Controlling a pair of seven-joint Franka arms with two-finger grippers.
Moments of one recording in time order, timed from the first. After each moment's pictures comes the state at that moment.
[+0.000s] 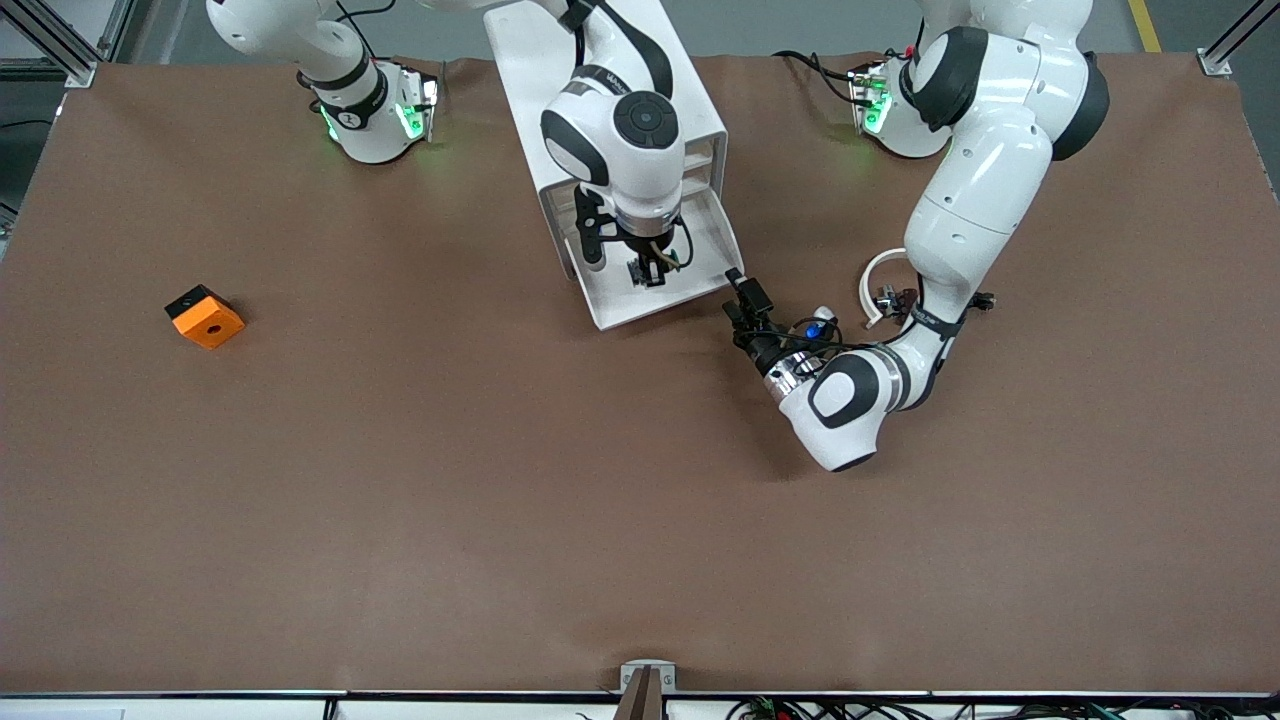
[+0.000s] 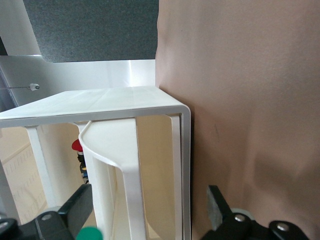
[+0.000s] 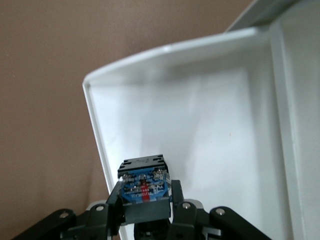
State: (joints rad) left arm -0.23 1.04 -0.19 -1.39 -0.77 1.33 -2.14; right arm 1.01 0.49 -0.07 -1.71 0.06 2.18 2.33
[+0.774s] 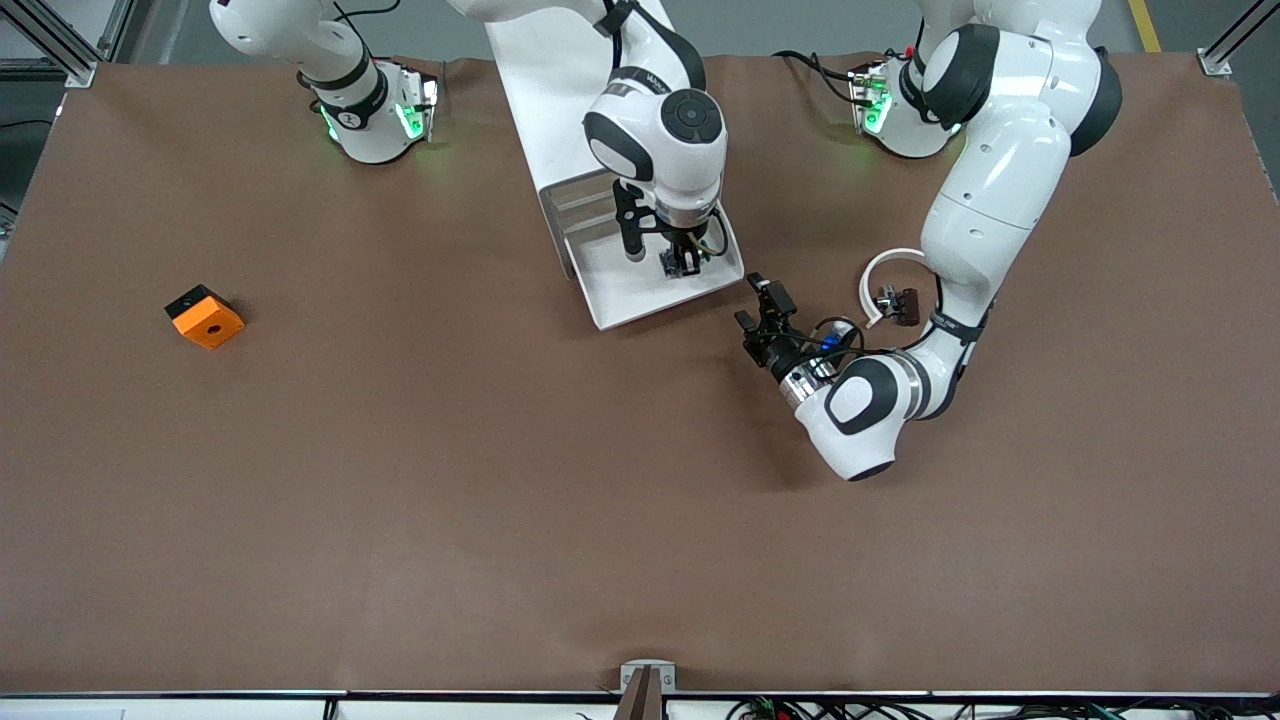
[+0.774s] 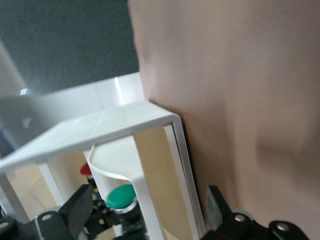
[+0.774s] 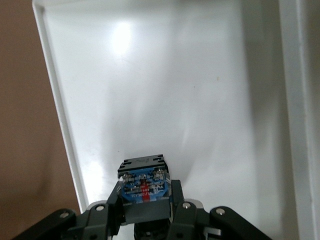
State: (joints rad) left arm -0.20 1.01 -0.20 -1.36 -0.67 1.31 -1.87; right arm 1.09 0.59 -0.07 -1.61 0.08 2.19 2.36
